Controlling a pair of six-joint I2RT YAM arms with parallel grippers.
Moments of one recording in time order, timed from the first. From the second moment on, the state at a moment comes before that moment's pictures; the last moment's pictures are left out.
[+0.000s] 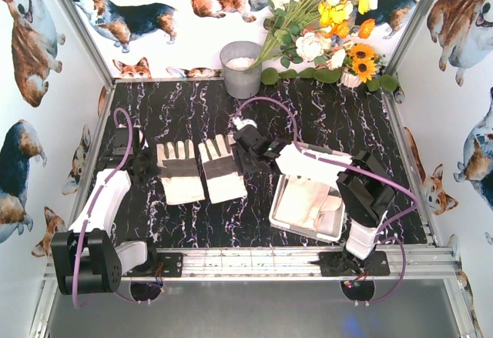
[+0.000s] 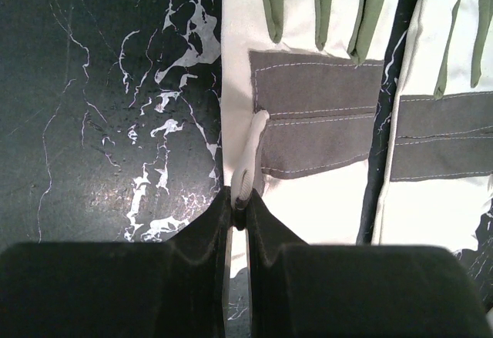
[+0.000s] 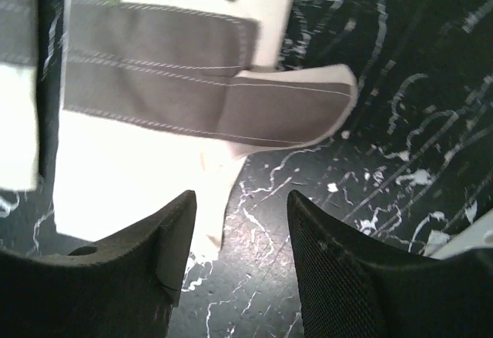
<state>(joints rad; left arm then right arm) 0.08 1.16 0.77 -0.57 0.07 -0.36 0.83 1.78 1.23 -0.36 0.19 0.43</state>
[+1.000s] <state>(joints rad) 0.08 1.02 0.81 -0.62 0.29 -0.46 0.92 1.80 1.27 -0.19 -0.14 0.39</state>
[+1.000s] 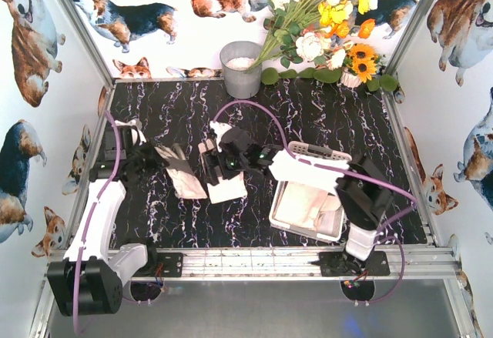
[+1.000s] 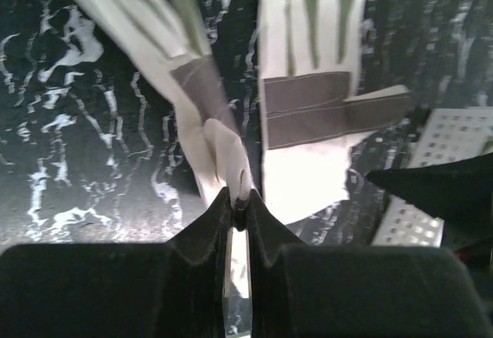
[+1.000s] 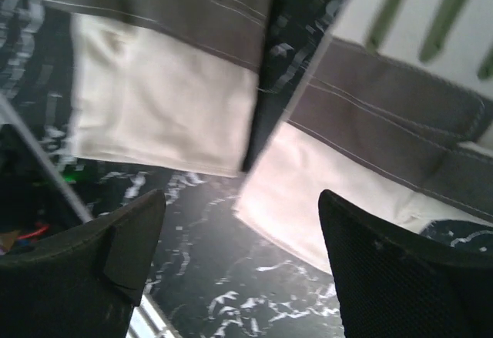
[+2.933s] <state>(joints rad) 0.08 0.86 0.82 -0.54 0.46 -0.69 1.08 1.83 1.27 0.16 0.43 0.73</state>
